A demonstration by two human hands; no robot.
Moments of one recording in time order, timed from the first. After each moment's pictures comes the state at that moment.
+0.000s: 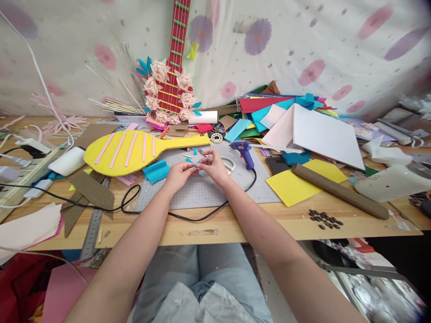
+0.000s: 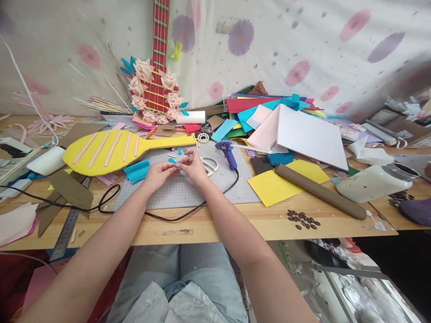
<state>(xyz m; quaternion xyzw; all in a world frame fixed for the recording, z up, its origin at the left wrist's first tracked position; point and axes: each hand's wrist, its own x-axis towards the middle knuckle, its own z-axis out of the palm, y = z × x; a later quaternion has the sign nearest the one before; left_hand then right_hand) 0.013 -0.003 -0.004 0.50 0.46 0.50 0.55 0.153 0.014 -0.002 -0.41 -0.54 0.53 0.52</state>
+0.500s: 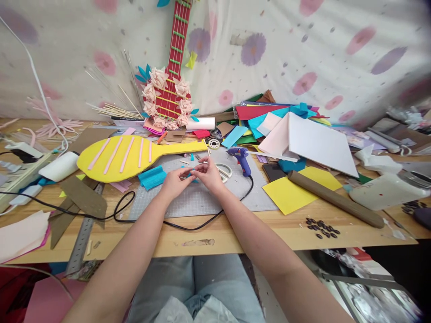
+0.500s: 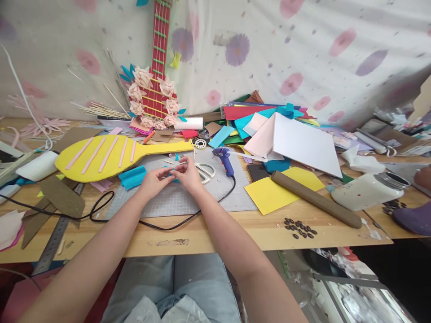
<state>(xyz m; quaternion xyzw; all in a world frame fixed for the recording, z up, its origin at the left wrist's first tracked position) 0.005 -0.004 -0.009 0.65 0.51 0.44 0.35 0.147 0.010 0.000 -0.41 -0.54 0.52 0.52</state>
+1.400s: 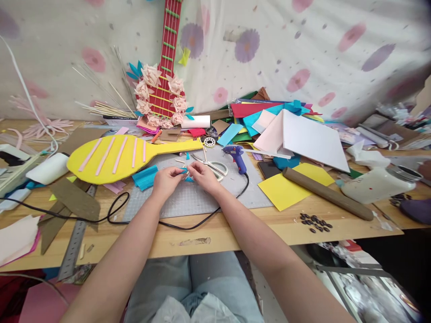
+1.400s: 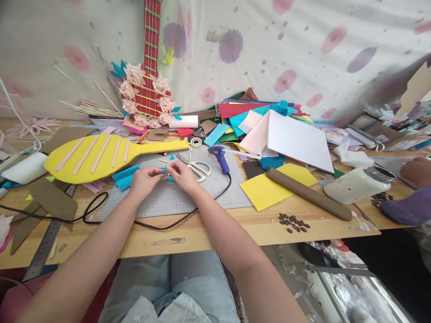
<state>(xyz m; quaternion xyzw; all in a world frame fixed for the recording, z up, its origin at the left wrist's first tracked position) 0.001 -0.004 -0.006 0.62 0.60 0.43 0.25 0.151 0.015 -0.013 -0.41 -0.69 0.40 0.44</state>
